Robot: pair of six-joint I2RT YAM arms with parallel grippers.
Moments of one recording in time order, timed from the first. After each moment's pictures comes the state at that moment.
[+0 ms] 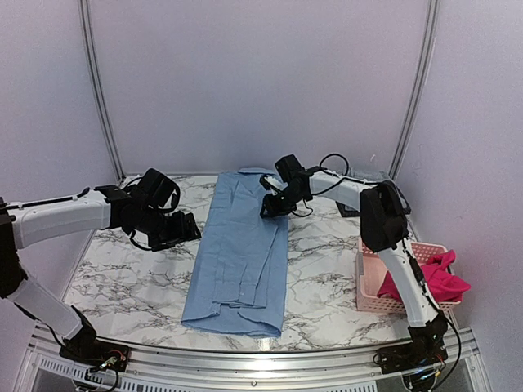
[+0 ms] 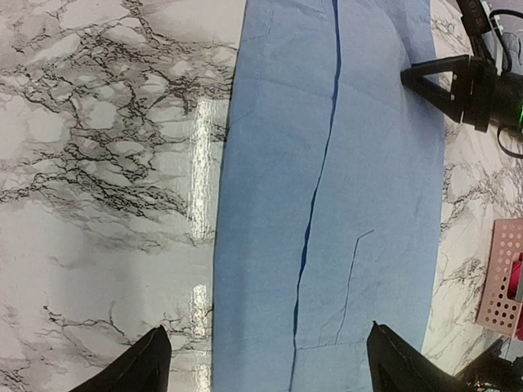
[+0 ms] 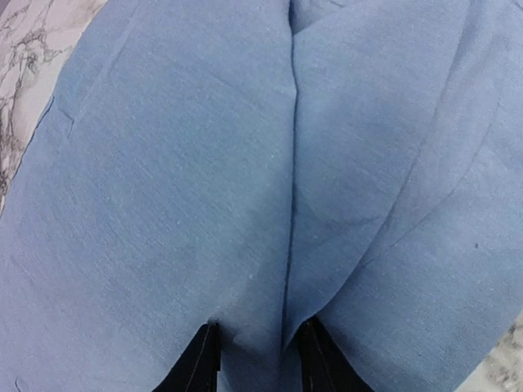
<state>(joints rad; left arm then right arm) -0.62 1.46 1.04 -0.58 0.02 -0.74 0.54 2.53 2.16 -0.64 -0.29 0.13</state>
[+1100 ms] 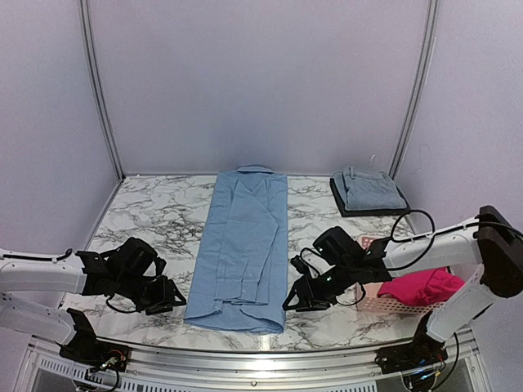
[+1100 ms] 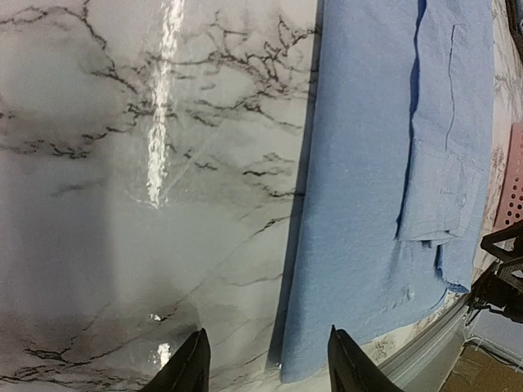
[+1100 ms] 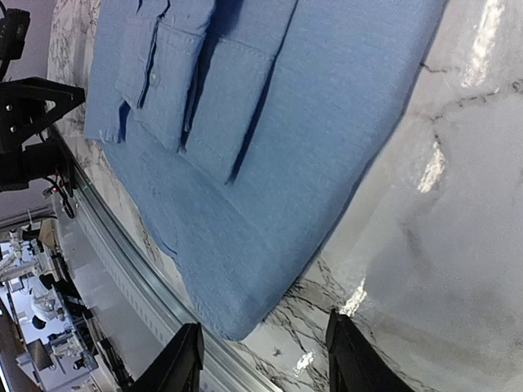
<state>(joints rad) -0.77 1.13 0.43 -0.33 0.21 -0.99 0.88 1.49 0.71 -0.22 -0.50 0.76</state>
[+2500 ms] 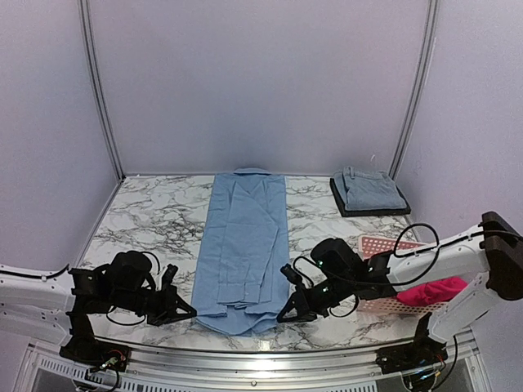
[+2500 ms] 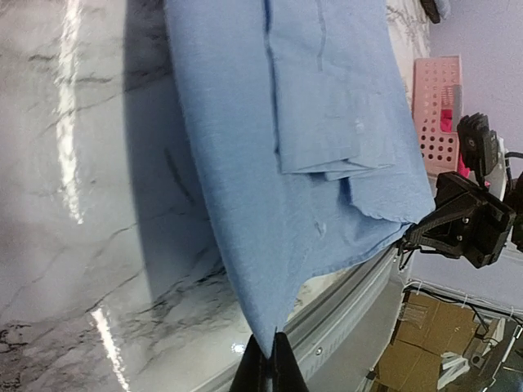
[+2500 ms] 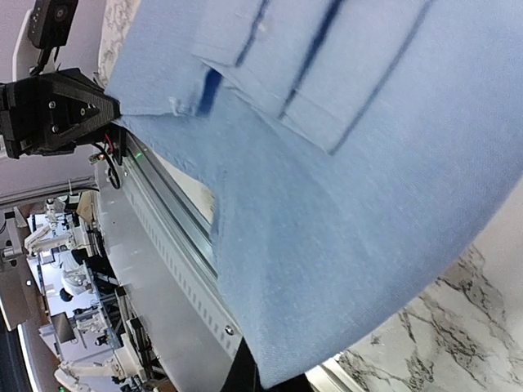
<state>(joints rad) -0.95 0.99 0.27 -0.03 0.31 -1.19 1.02 1.46 0.60 0.03 -0.56 0.93</state>
